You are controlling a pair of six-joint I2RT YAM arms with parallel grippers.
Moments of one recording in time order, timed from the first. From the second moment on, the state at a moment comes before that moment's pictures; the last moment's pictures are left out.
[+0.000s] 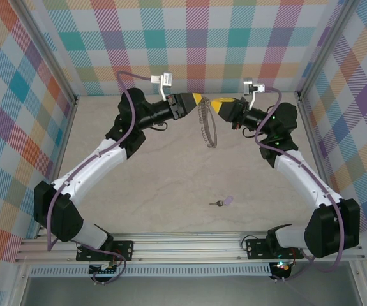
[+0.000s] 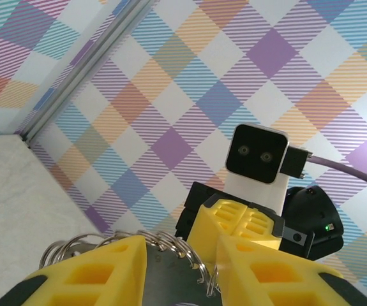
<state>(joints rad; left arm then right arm) -0.56 1.49 1.34 0.29 0.59 -0.87 0.29 1.30 1.03 0.66 -0.92 0.83</state>
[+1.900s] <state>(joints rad) -0.60 1.56 1.31 0.42 0.63 -0.94 0.29 1.37 1.01 0.76 -0.87 0.91</state>
